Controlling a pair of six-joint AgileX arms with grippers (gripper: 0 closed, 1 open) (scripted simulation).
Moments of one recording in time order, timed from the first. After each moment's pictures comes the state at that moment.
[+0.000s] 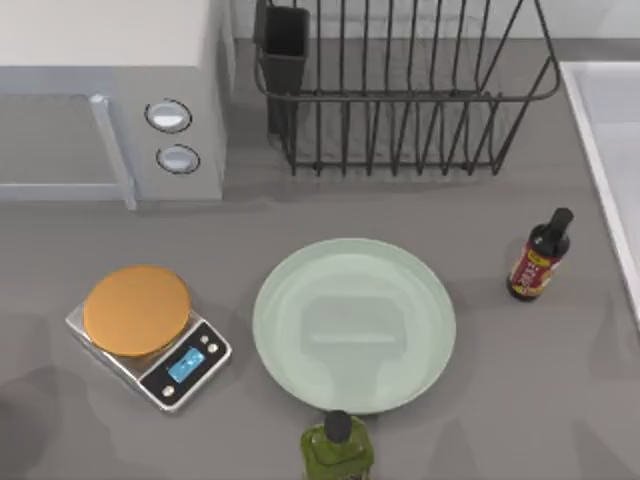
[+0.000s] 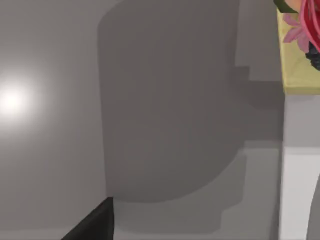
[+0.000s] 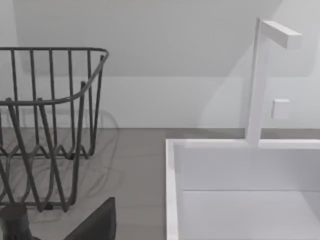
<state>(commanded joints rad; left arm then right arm) 0.39 1.57 0.67 -0.66 0.01 1.29 0.00 0.00 0.00 0.00 0.00 0.00</state>
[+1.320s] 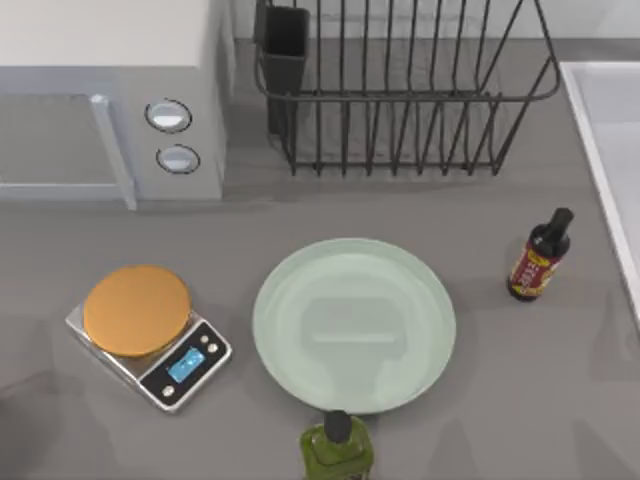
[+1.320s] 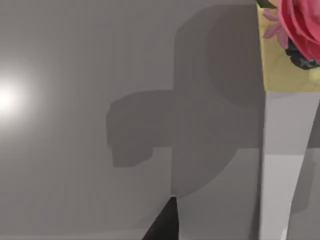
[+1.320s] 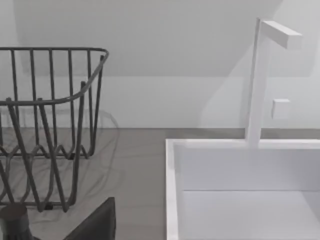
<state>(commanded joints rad) 0.39 1.62 0.63 -0.58 0.01 1.29 0.00 0.00 0.00 0.00 0.00 0.00</state>
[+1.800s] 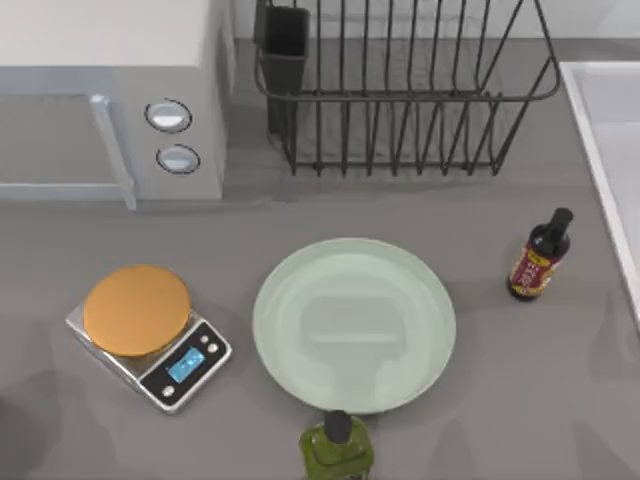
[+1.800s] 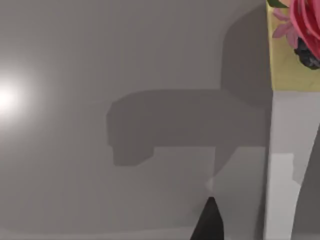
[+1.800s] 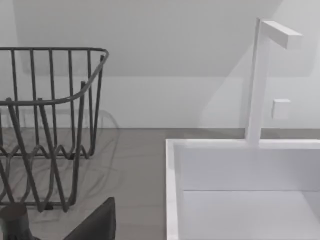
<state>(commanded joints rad) 0.39 1.55 0.67 -0.69 0.01 1.26 0.00 0.00 0.00 0.00 0.00 0.00</state>
